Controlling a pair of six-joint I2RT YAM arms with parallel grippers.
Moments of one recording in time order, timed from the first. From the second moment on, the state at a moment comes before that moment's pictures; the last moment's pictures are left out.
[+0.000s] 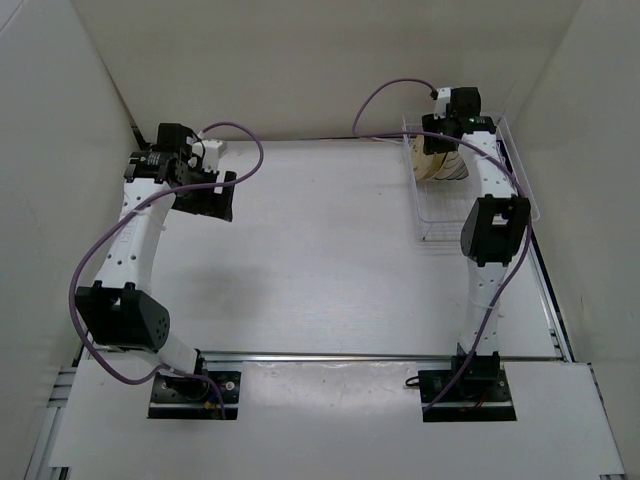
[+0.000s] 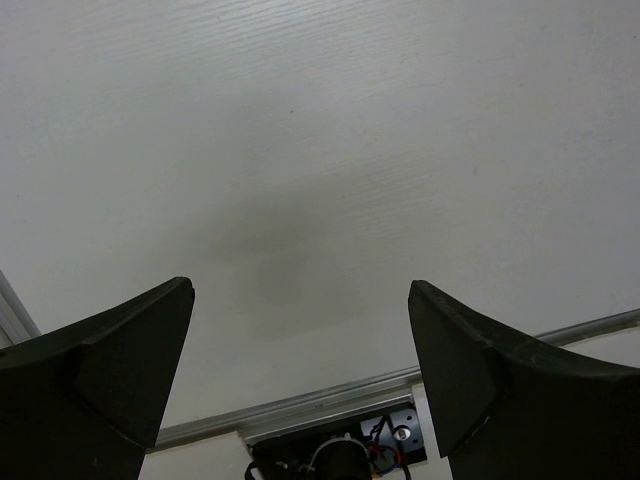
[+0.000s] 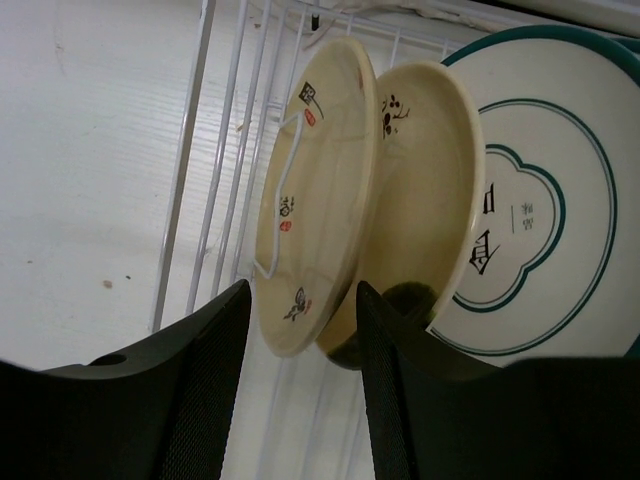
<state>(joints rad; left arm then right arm) -0.08 1.54 1.67 -1.18 0.16 0.16 0.03 2.36 2.33 -0.74 -0.14 -0.17</state>
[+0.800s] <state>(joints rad) -0.08 1.58 1.67 -1.18 0.14 0.17 0.09 2.37 2.34 -0.69 0.07 -0.17</state>
